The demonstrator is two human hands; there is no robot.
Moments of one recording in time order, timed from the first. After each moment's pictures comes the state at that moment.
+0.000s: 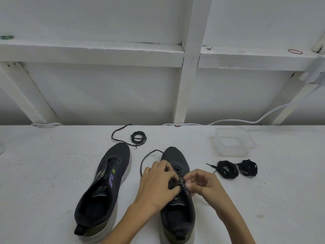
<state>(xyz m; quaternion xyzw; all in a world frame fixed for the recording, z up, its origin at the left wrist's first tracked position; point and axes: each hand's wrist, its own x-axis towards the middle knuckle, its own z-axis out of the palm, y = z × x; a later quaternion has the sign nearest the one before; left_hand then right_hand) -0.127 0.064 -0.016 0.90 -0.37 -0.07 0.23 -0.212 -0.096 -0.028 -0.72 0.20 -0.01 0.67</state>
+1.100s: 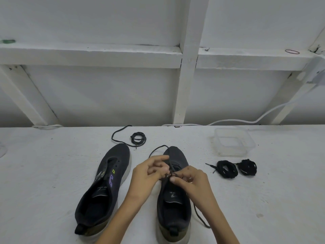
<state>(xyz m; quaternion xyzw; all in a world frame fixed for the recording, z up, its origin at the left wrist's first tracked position) -0.115 0.082 -0.014 0.69 -0.17 -0.18 0.68 -0.194 -0.062 -0.023 -0.81 0.19 -0.11 0.55</state>
